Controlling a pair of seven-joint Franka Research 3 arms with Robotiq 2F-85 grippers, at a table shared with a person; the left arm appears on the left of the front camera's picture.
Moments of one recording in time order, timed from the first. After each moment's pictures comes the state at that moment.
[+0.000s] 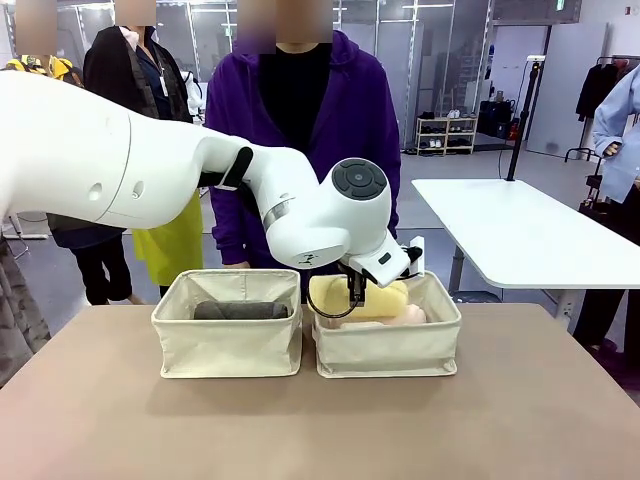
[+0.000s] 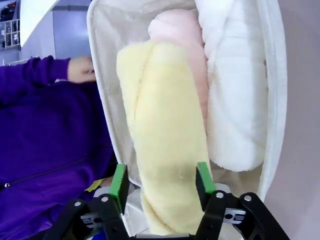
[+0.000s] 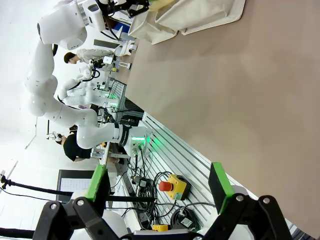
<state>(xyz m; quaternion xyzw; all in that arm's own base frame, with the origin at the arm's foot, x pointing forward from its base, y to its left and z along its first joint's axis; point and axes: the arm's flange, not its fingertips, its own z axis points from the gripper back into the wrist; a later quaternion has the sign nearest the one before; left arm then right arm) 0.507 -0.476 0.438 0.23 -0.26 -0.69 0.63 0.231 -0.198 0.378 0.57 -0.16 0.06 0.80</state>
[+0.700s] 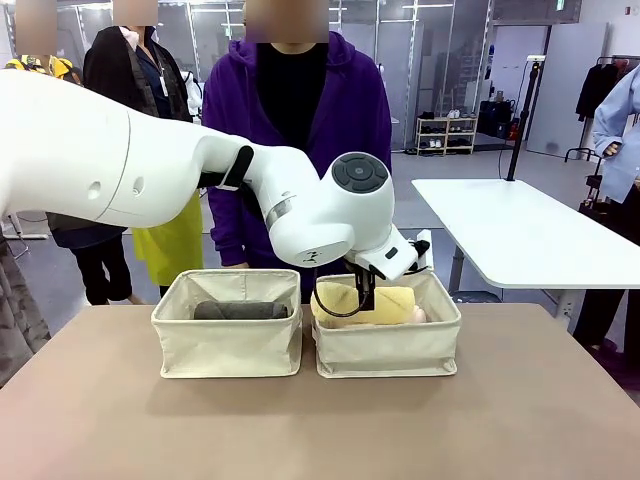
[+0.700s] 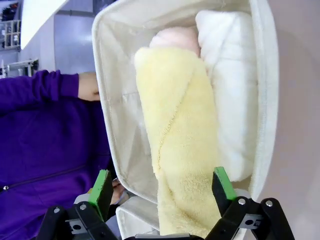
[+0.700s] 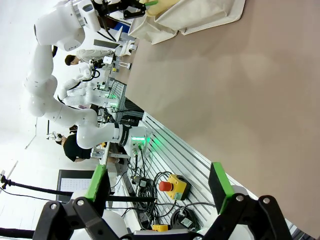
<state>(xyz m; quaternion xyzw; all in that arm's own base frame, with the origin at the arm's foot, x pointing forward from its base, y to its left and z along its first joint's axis) 0.498 -0.485 0.449 0.20 -0.28 -0.69 0.64 0.231 -0.198 0.378 0.57 -0.16 0.06 0.80</state>
